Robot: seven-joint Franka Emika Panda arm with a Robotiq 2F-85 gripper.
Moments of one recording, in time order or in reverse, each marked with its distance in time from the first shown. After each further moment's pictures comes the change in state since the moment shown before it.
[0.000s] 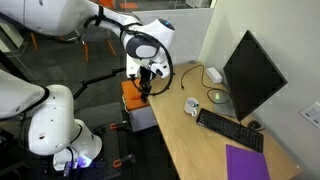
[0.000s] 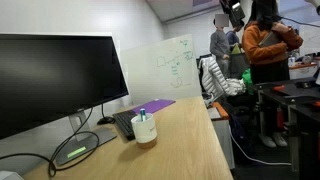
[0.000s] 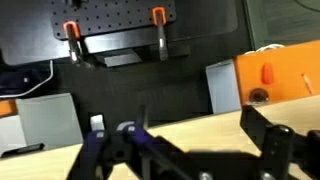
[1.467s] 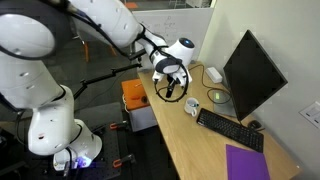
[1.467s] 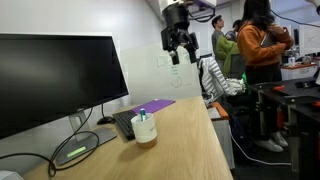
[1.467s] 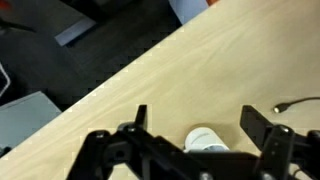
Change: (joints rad) arm -0.015 0.458 -0.003 0.211 0.022 0.490 0.352
